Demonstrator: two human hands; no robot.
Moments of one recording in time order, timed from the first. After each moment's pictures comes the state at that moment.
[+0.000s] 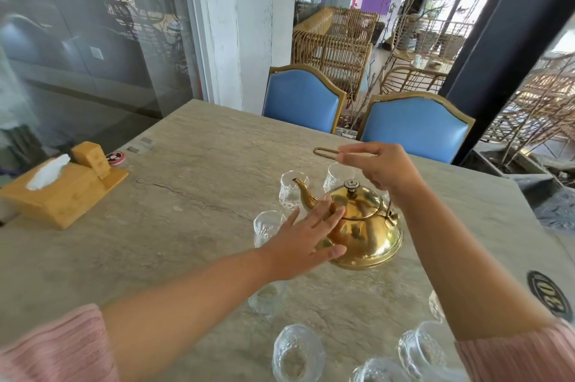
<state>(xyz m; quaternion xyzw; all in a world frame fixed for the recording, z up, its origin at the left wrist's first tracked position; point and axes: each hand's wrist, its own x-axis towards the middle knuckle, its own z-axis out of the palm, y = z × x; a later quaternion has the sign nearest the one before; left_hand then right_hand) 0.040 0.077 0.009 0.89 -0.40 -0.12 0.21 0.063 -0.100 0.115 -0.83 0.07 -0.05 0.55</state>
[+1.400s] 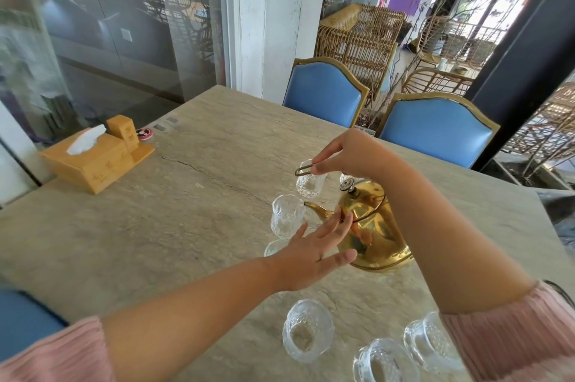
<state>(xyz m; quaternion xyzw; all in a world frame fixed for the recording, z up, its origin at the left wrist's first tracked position) -0.008 0.096 -0.002 0.86 -0.36 -0.18 0.32 0.068 -0.027 0.132 -0.95 -0.07 0.09 0.29</state>
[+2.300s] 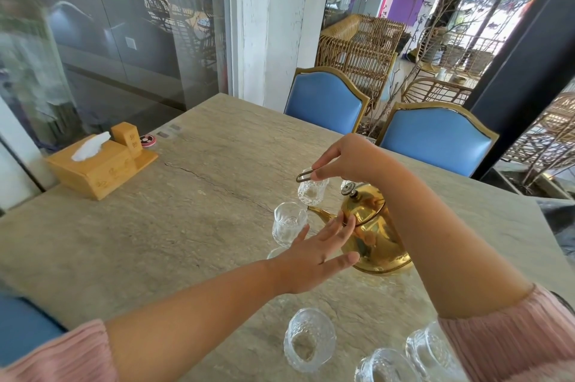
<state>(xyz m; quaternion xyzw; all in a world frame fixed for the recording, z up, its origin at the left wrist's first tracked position) -0.004 0.097 0.005 0.85 -0.35 -0.18 0.33 0.070 -0.020 0.140 -0.96 -0.08 0.09 0.25</state>
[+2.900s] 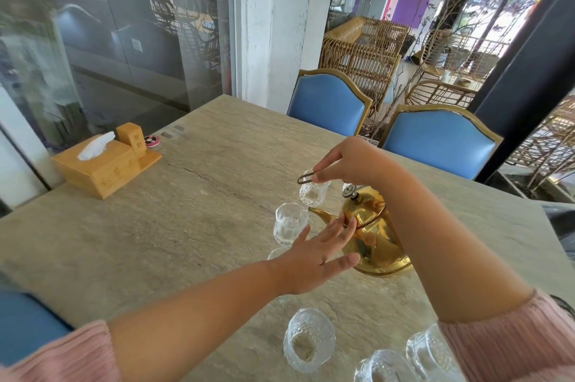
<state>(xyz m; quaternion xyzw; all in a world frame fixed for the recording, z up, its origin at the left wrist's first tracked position) -0.007 0.095 0.008 0.86 -0.35 -0.18 0.33 0.066 -0.022 0.139 -0.96 -0.08 0.09 0.24</state>
